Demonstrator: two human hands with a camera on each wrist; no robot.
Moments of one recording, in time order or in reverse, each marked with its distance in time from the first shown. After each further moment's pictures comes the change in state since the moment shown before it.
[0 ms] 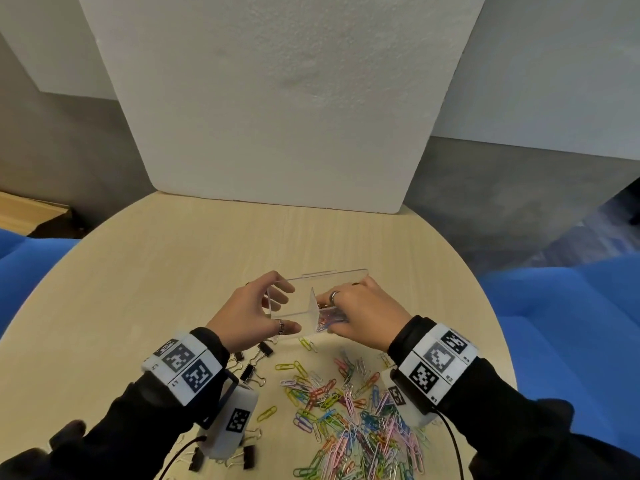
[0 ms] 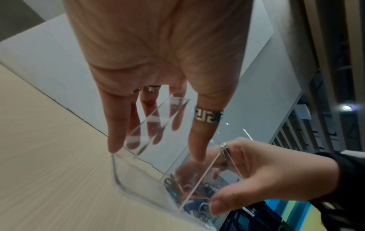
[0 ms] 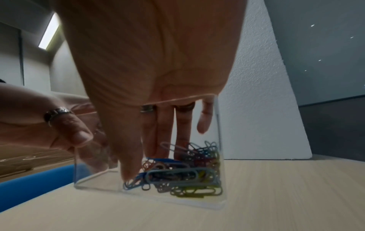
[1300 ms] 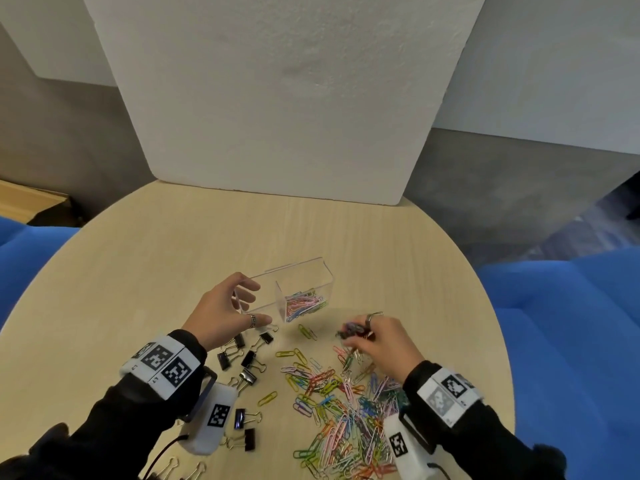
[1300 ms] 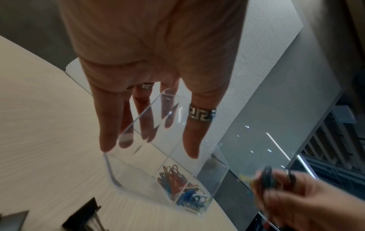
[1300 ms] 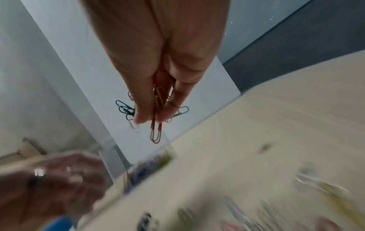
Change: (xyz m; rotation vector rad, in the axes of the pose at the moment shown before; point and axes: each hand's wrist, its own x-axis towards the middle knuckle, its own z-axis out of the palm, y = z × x) left_hand -0.011 -0.037 -0.009 -0.025 0.108 -0.161; right_hand -0.041 0.012 0.070 0.796 0.160 0.365
